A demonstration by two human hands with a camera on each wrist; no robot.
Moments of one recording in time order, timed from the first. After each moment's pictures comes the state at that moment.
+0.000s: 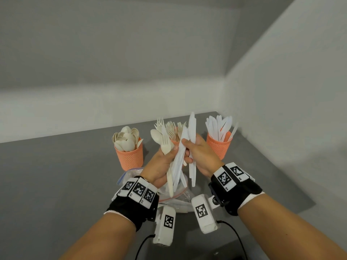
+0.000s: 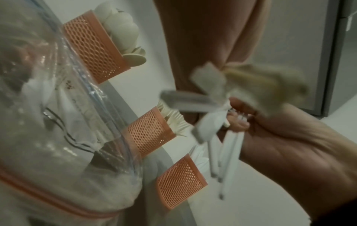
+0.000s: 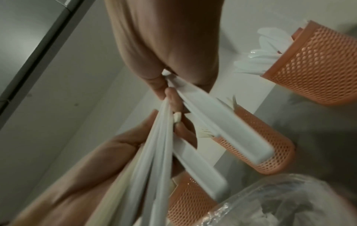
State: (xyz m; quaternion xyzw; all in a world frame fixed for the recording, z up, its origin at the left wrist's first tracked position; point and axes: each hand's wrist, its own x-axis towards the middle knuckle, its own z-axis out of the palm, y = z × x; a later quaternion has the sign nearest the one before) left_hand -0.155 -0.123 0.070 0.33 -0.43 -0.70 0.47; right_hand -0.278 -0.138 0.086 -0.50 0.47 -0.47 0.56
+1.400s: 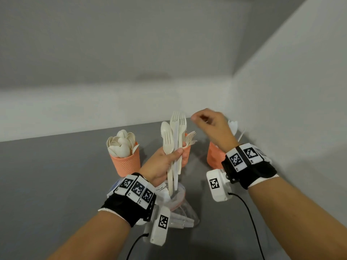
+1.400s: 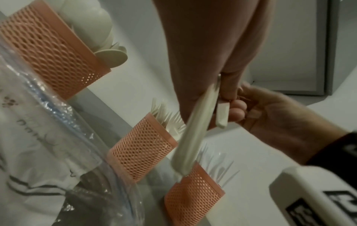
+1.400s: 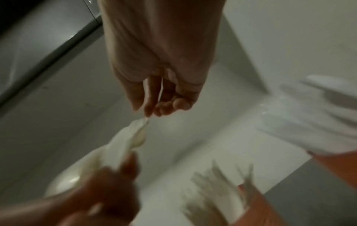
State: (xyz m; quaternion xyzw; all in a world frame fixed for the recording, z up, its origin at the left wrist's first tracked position) left_hand -0.167 -0.150 0.081 0.33 -0.45 -0.69 0.46; right_hand -0.328 -0.211 0.122 -0.69 0.45 -0.50 0.27
